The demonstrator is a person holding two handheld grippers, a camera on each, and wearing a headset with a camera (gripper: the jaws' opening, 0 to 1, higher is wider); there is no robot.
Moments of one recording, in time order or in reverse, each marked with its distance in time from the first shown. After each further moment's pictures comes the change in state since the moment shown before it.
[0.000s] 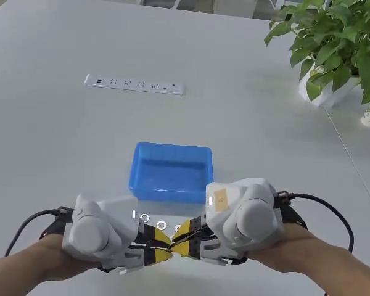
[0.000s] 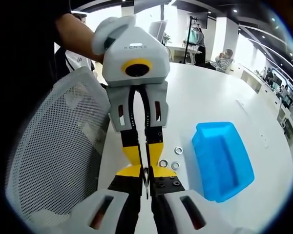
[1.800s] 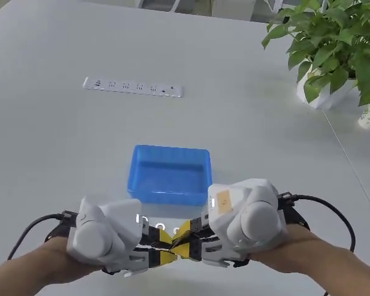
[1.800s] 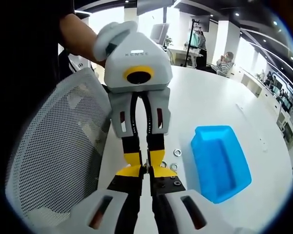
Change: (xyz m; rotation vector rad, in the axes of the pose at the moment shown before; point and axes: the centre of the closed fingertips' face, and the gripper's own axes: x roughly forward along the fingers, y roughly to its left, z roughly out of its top) left arm 0.004 0.002 0.008 0.031 -0.028 0.003; right arm -0.005 0.000 0.006 -0.018 -0.022 -0.003
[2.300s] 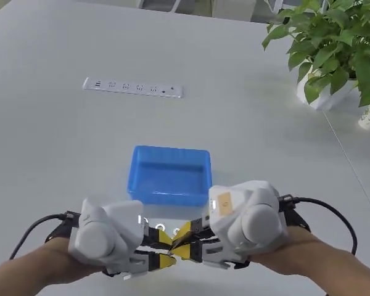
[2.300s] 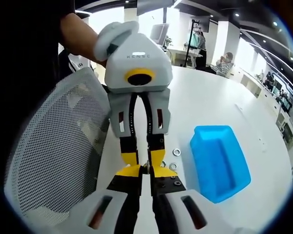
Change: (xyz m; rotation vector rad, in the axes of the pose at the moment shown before) left arm 0.002 -0.001 -0.007 -0.014 0.034 -0.007; right arm 0.000 -0.002 -0.003 -0.004 -0.001 -0.008
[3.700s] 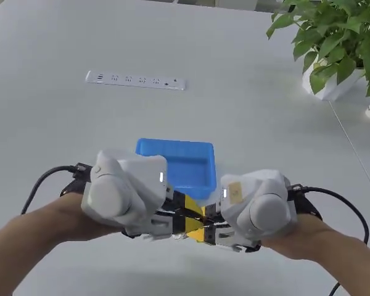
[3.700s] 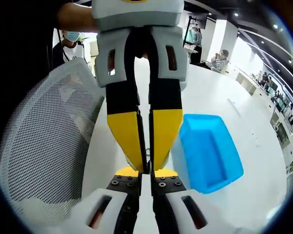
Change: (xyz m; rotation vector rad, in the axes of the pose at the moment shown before) left arm -0.018 0.014 0.078 0.155 -0.063 -0.011; right arm -0.006 -0.021 -0.023 -0.018 0.053 -0.062
